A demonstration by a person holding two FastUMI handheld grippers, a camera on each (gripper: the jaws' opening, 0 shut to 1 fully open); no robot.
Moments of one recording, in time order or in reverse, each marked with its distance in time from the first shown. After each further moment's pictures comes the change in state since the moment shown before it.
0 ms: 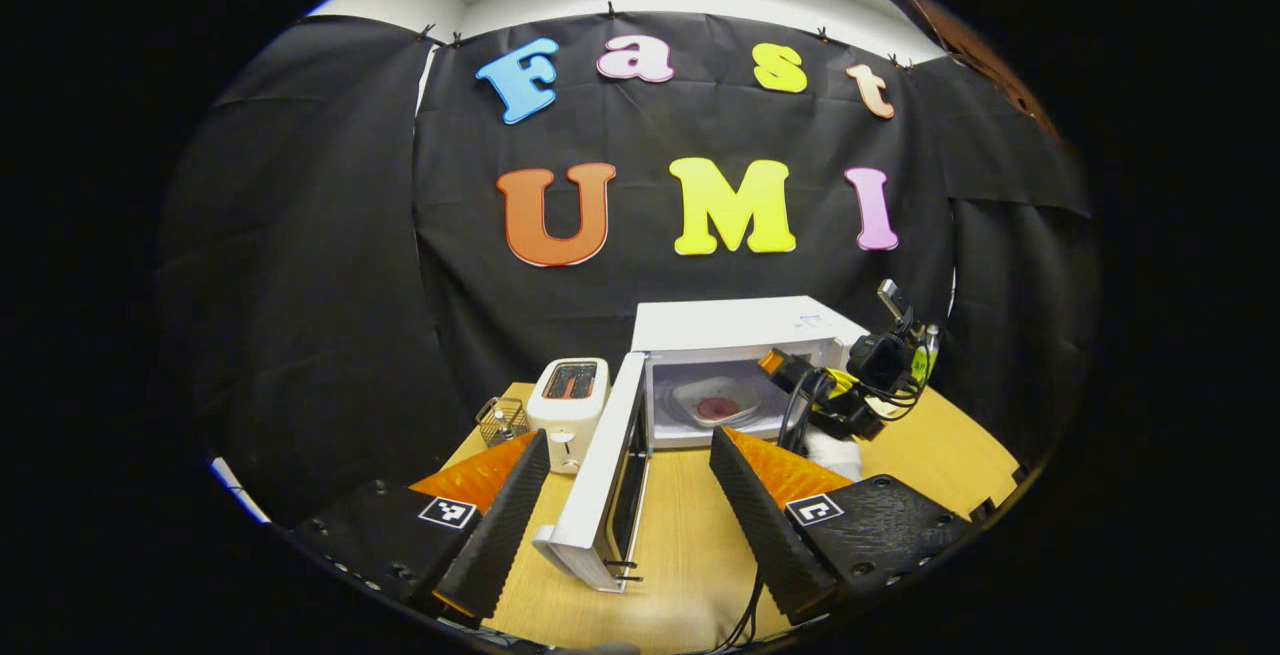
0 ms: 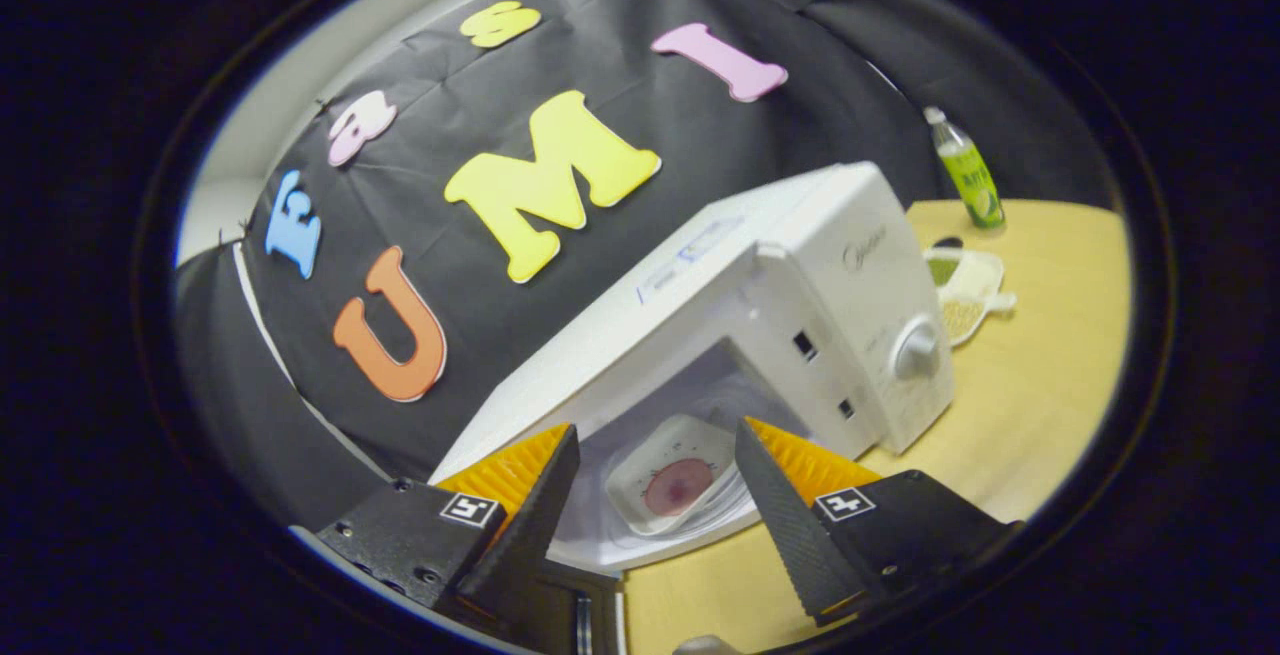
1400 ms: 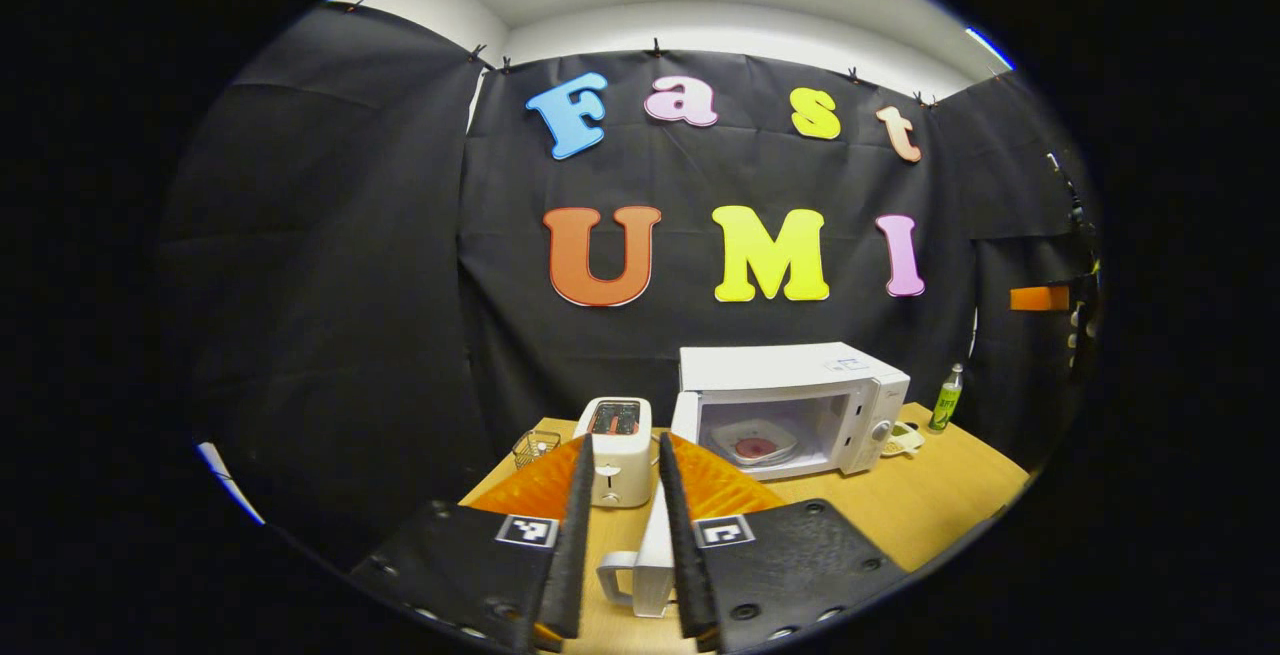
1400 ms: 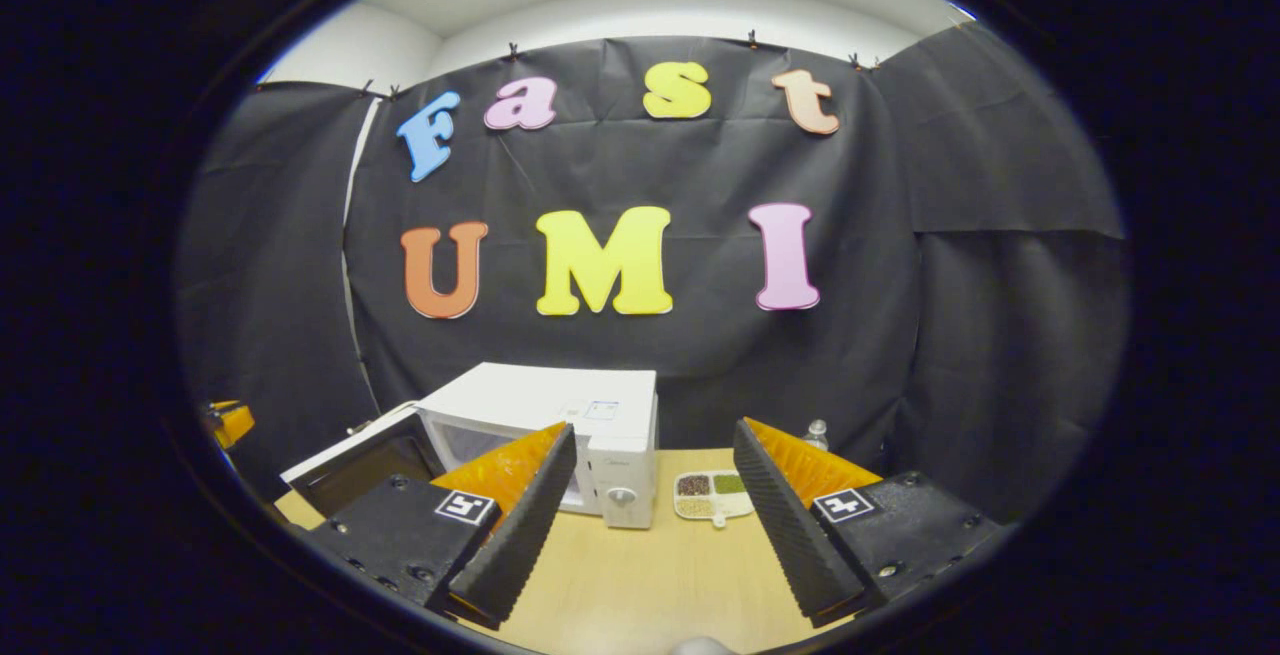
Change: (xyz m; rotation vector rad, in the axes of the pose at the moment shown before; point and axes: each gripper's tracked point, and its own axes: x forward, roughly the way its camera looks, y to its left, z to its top) left arm -0.002 0.088 -0.015 -0.043 -0.120 0.135; right arm -0.250 -0.060 0.224 -0.609 -0.023 0.047
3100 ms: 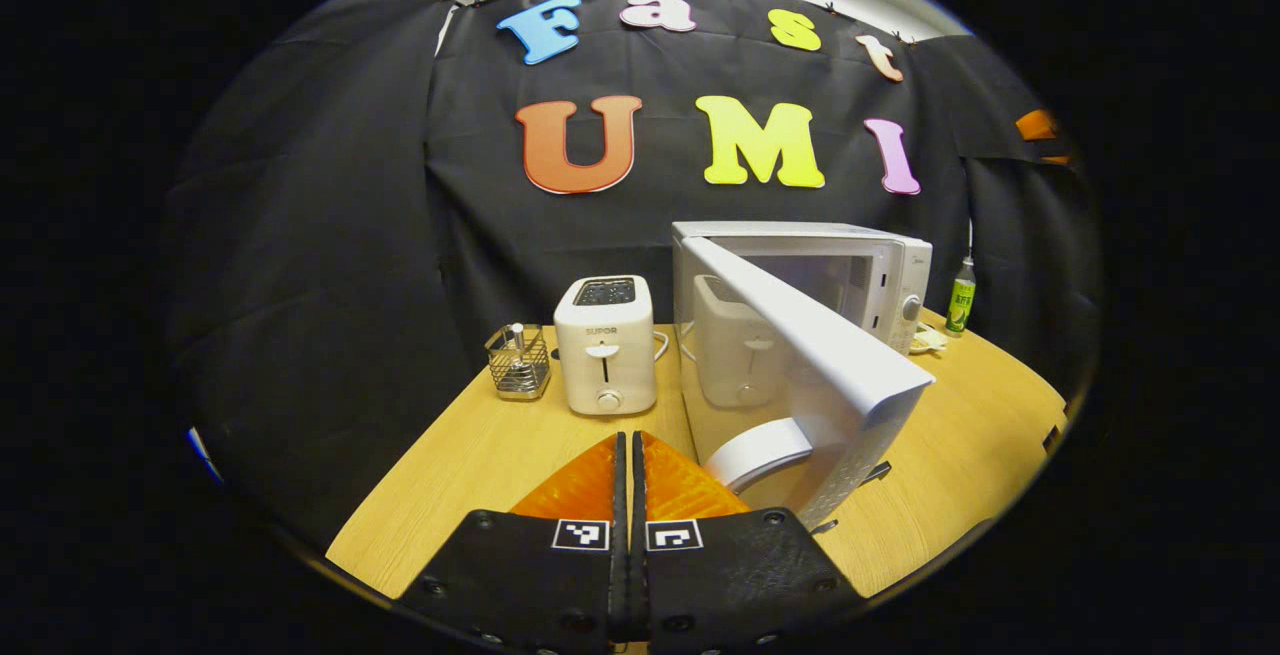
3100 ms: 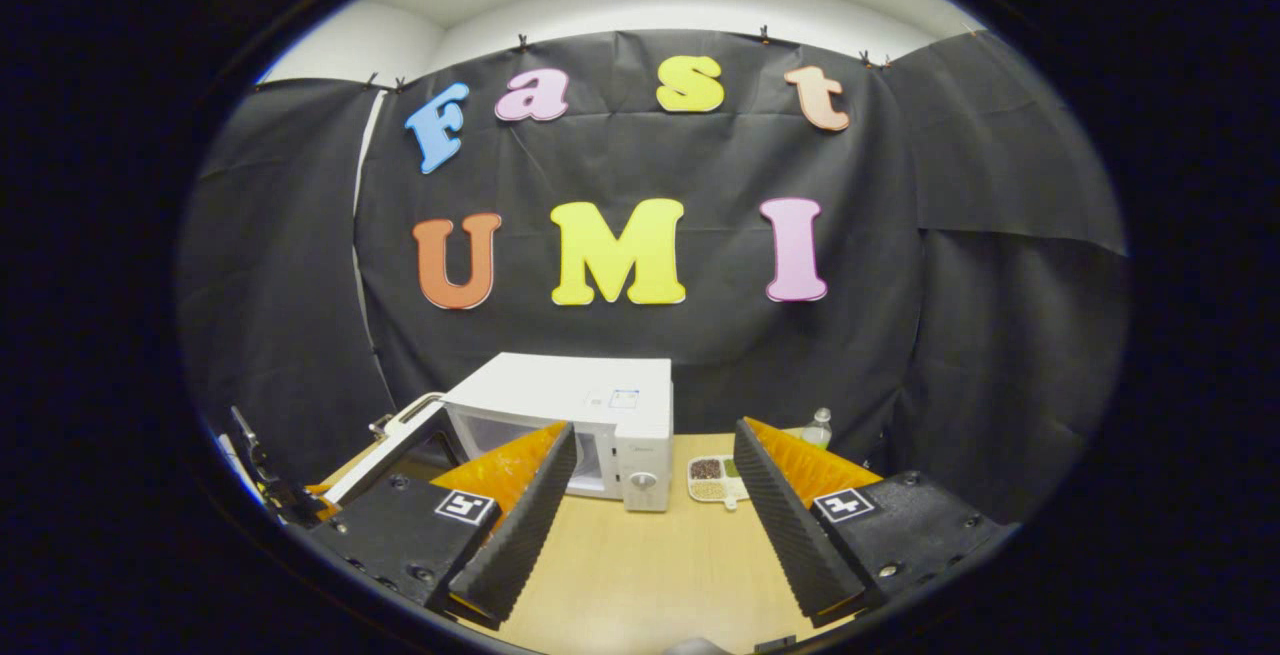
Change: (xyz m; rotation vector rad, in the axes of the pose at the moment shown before) left arm 0.041 -0.022 -0.163 0.067 0.207 -0.147; right arm -0.033 0.025 0.013 -0.017 0.063 0.001
